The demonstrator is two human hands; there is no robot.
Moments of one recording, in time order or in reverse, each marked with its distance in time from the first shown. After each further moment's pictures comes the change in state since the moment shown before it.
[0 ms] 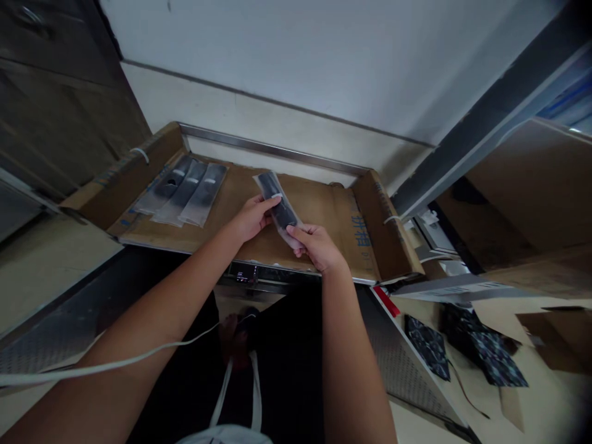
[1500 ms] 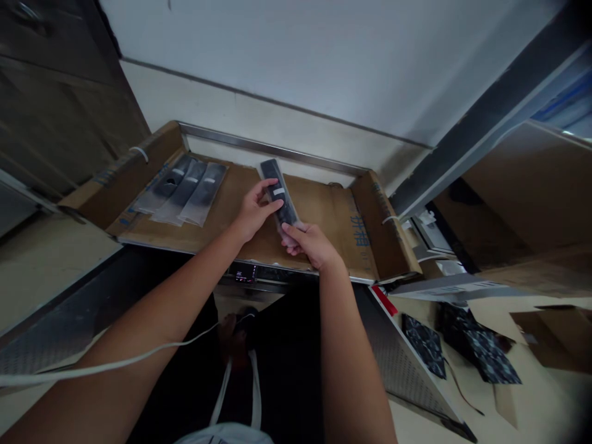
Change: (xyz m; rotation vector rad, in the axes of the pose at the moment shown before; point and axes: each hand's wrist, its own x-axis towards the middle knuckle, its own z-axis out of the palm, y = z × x) left_hand -0.004 -0.003 0.002 0.276 0.010 0.419; right_hand 0.005 -0.006 0.007 -0.061 0.035 0.085
